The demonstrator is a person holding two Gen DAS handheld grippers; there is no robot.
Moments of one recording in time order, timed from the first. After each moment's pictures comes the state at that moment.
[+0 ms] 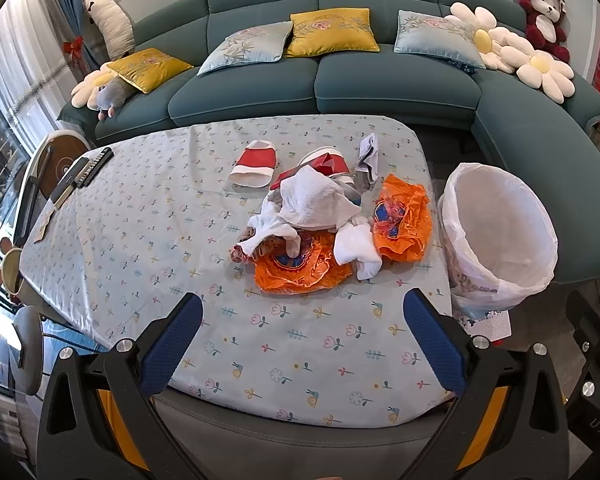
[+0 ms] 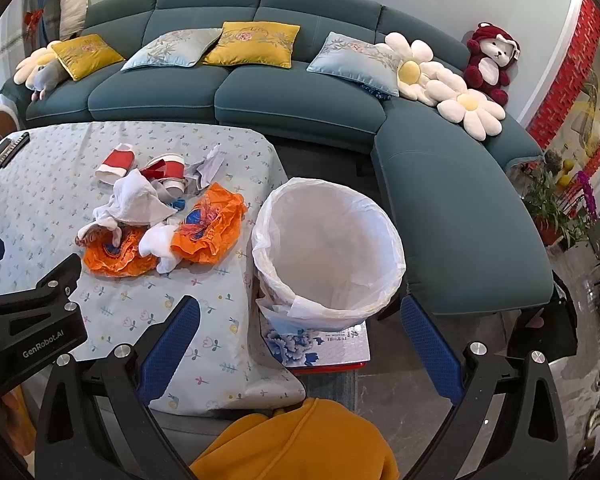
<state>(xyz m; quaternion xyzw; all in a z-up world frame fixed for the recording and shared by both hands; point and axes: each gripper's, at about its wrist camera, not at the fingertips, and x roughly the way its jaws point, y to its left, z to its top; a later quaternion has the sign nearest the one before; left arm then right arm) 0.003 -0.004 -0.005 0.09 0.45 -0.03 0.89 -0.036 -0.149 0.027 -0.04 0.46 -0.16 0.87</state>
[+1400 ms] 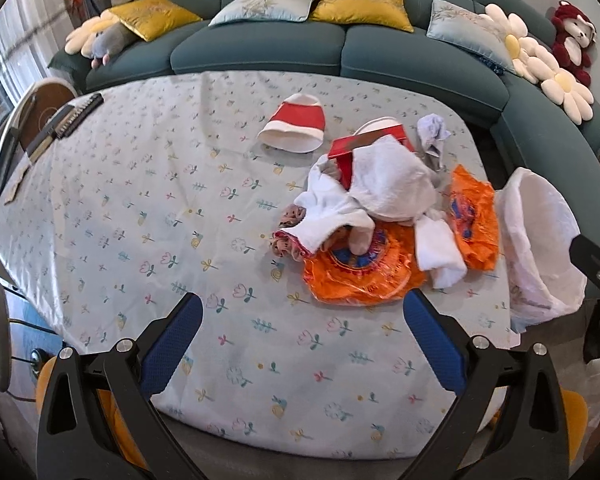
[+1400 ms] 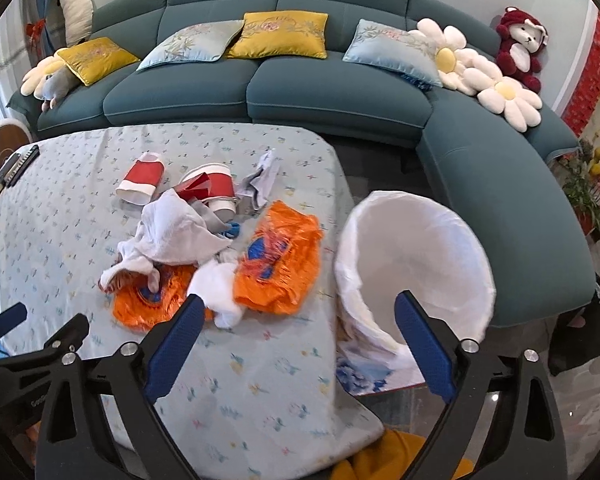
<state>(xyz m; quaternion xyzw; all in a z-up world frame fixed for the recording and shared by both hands) 0.086 0.099 -0.071 0.02 0.51 -0.04 0.86 0.069 -0.095 -0.028 0.01 0.47 -0.12 0.87</state>
